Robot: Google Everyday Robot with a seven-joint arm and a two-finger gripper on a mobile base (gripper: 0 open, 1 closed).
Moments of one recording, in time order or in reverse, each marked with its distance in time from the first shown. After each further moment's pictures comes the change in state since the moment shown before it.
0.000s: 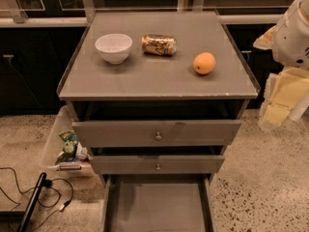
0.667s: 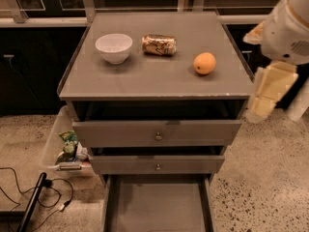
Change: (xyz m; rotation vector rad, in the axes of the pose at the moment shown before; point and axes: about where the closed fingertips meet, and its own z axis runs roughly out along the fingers) arm -0.017 -0.013 0.006 0.016 -0.039 -0.021
